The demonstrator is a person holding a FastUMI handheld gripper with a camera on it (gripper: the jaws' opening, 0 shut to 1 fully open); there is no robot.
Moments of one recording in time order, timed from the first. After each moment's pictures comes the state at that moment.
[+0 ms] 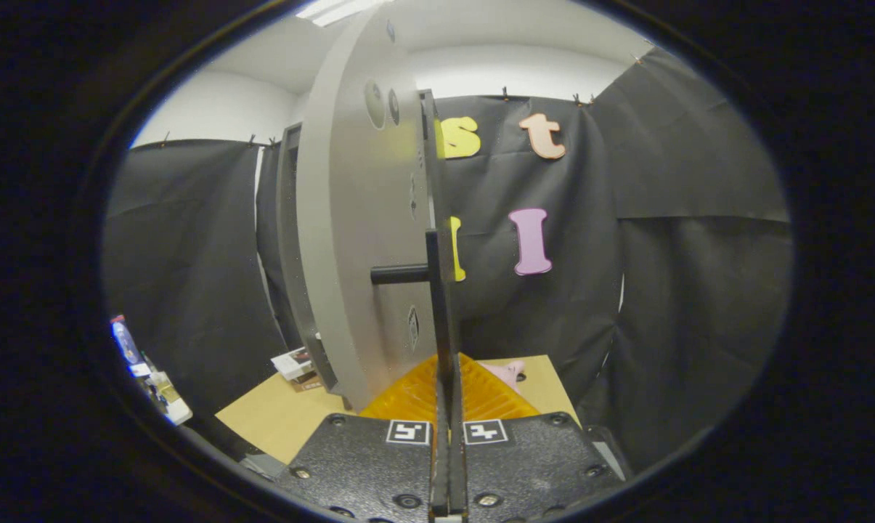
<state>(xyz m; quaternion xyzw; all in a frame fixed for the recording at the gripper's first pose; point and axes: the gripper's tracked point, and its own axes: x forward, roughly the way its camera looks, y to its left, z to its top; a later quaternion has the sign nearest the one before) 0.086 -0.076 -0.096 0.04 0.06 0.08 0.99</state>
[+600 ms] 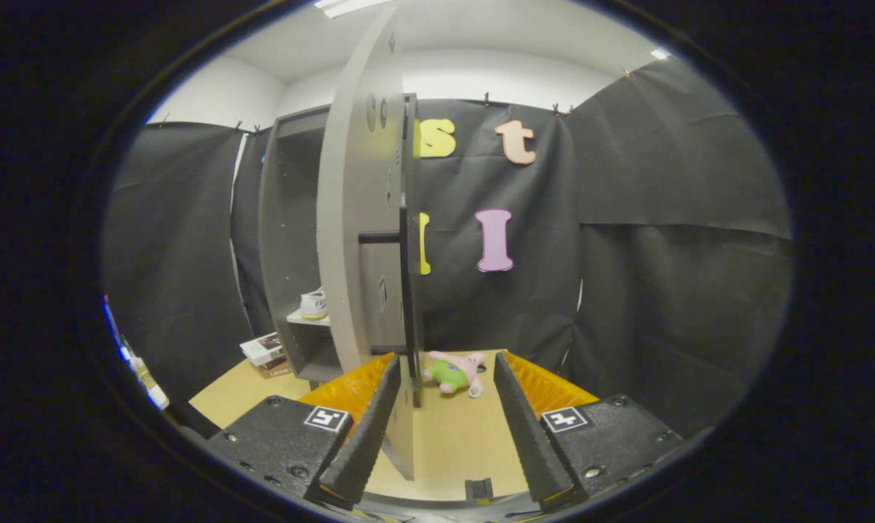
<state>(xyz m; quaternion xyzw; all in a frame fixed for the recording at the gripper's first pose) 0.023 -0.109 -0.124 -0.01 0.07 -0.01 1.00</state>
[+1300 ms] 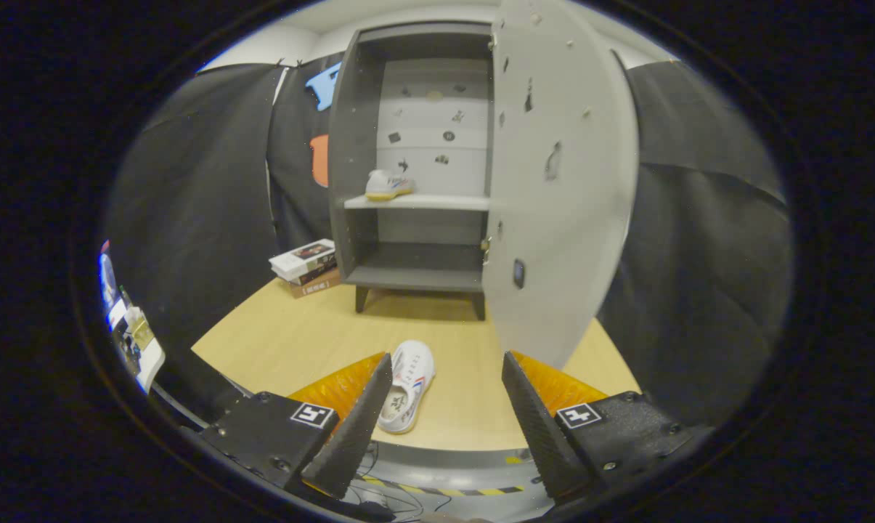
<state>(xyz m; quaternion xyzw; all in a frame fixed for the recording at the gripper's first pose) 0.033 0.079 -0.364 -0.02 0.23 0.05 0.97</state>
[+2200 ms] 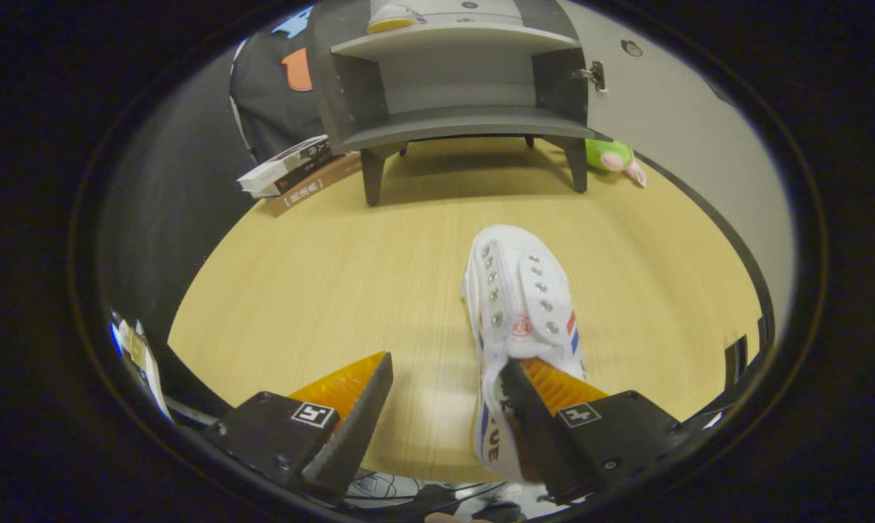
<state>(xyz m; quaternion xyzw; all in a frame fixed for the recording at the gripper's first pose) 0.148 0.185 -0.564 0.04 0.40 0.03 0.92</state>
